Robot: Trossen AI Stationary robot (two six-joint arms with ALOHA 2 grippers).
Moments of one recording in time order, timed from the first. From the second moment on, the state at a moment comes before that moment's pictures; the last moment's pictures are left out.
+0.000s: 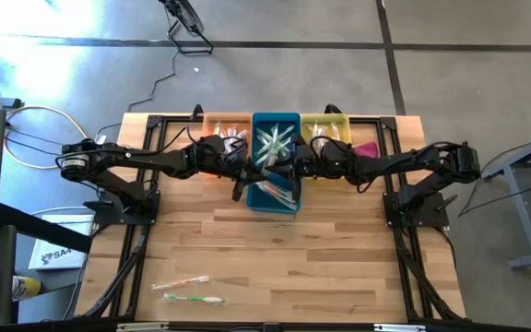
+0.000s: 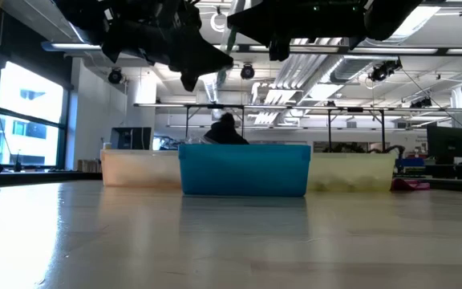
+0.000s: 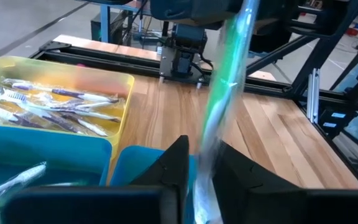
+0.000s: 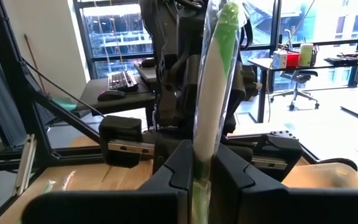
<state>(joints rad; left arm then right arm) 0.23 1.39 0.77 0.43 0.30 -0.11 -0.13 1.48 0.82 0.70 -0.13 0.08</state>
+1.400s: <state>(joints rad) 0.22 1.39 0.77 0.33 0.31 0.00 -0.13 1.48 0.82 0.68 -0.13 0.08</state>
